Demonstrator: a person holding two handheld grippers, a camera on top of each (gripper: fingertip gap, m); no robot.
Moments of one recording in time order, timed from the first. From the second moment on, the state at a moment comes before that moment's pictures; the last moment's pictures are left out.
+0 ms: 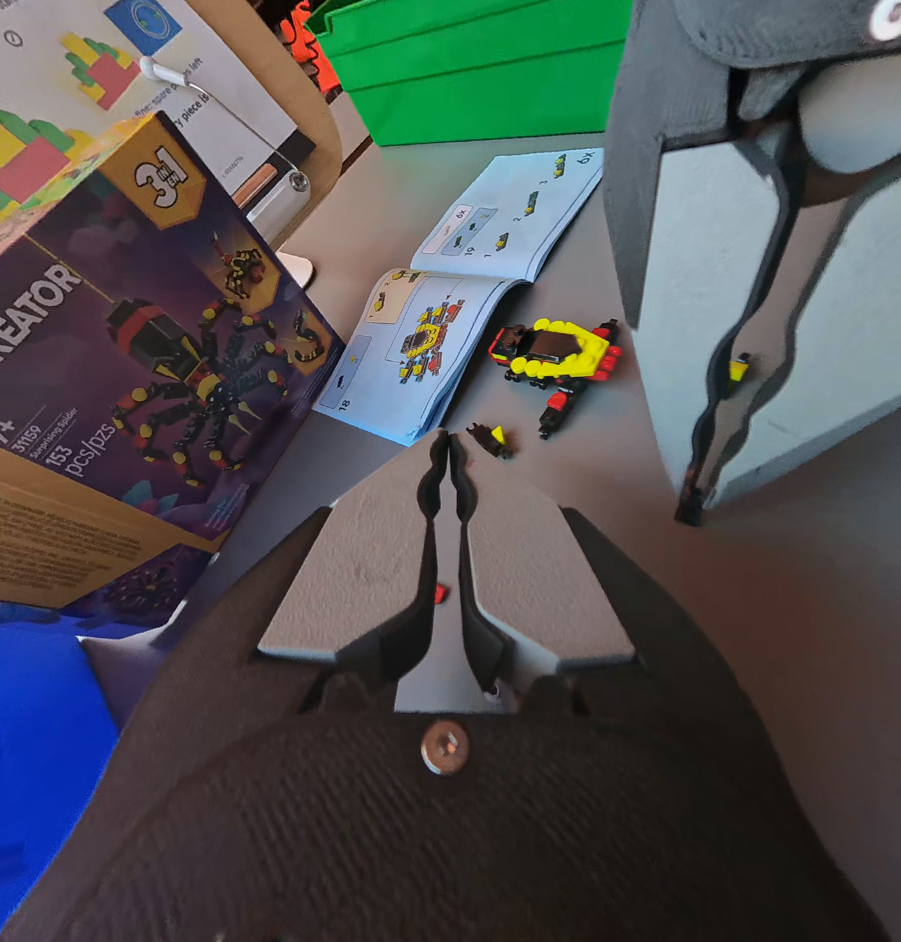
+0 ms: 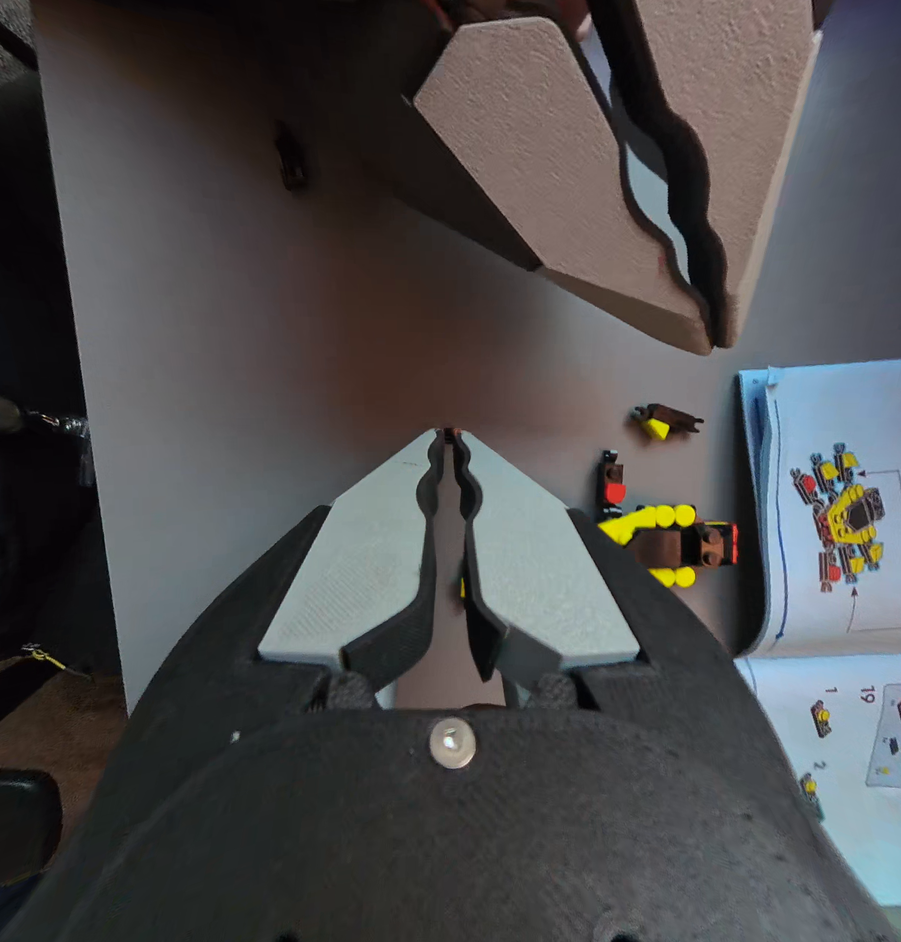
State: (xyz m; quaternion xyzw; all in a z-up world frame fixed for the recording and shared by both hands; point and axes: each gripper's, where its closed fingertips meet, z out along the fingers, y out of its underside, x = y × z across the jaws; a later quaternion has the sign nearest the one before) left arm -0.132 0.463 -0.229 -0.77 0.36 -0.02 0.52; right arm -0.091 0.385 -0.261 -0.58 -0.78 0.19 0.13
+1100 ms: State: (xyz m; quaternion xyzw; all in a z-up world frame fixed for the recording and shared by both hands) left arm -0.124 0.448 -0.234 -0.78 0.37 -0.12 0.49; right arm -0.067 0.404 -0.221 -0.60 -0.72 0.31 0.18
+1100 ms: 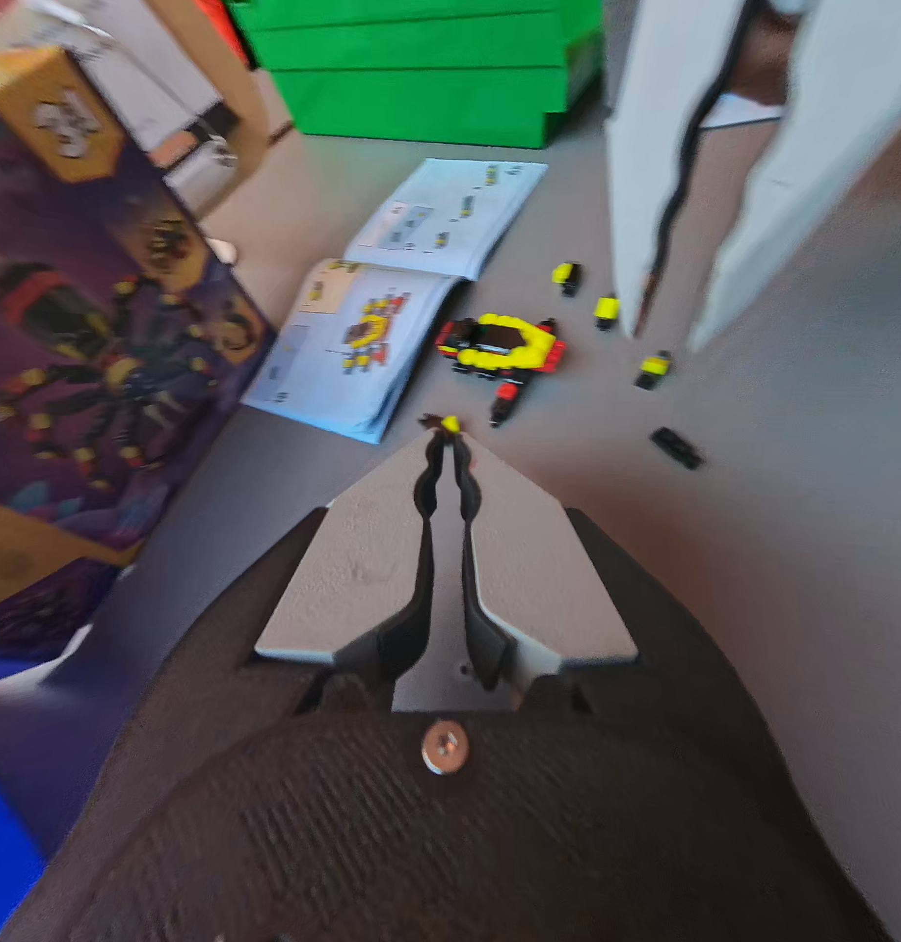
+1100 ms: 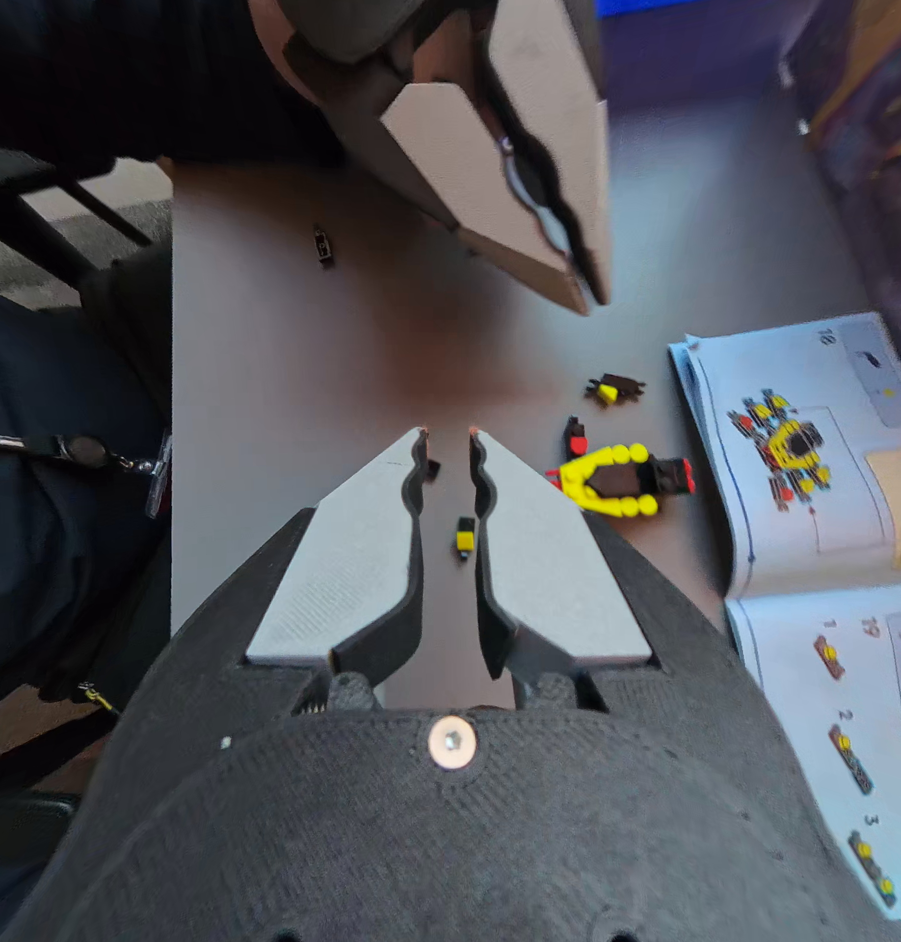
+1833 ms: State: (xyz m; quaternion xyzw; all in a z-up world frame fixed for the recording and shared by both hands) left arm -0.070 0.381 -0.258 -0.75 0.50 -0.24 0.37; right arm -0.065 0.383 -0.275 -0.50 -0.79 0.26 0.24
